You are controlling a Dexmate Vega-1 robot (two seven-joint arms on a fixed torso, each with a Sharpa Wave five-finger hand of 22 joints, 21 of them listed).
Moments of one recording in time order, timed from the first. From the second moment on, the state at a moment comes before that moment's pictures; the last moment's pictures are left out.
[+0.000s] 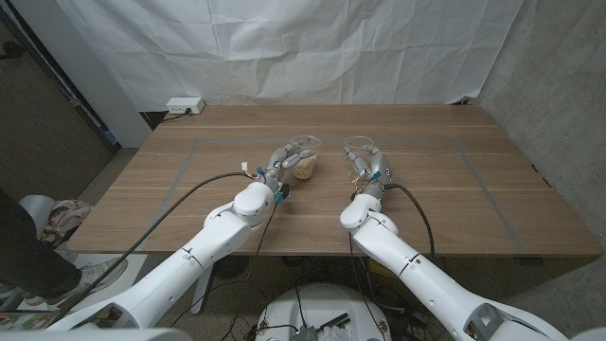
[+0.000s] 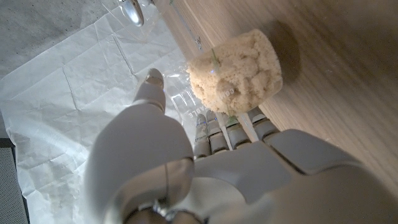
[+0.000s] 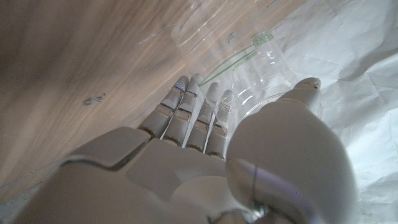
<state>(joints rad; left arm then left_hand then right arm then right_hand) 0.92 0.52 0.55 -1.72 -0.38 0.12 0.30 0.98 0.12 0.20 -0.15 0.17 0.23 0.02 0.22 0.22 0.19 -0.05 0.22 0.27 0.23 -0.04 0.24 0.23 0.11 0.14 0.33 0.21 -0.90 -0.23 -0.66 -1.58 -0.08 -0.49 -0.97 0.97 0.04 -0.34 0.03 0.41 0.51 -0.09 0.39 0.26 0.43 -0.04 0.49 0.44 0.51 -0.05 0.18 0.70 0.45 -0.04 0.30 0.20</state>
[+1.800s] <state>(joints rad) 0.90 0.61 0.54 -1.75 -0.42 0.07 0.13 0.86 0.10 0.17 -0.11 0.18 -0.17 0.10 0.17 0.20 -0.17 0.14 0.19 0.28 -0.17 0.16 0.18 0.23 -0.17 0.19 0.22 0.22 -0.95 -0.40 -0.64 -1.71 0.04 -0.38 -0.71 0.72 -0.03 -0.33 0.14 0.41 0.02 0.02 0.19 0.22 0.04 0.09 0.21 0.34 0.08 0.06 0.18 0.53 0.22 0.21 0.20 0.19</state>
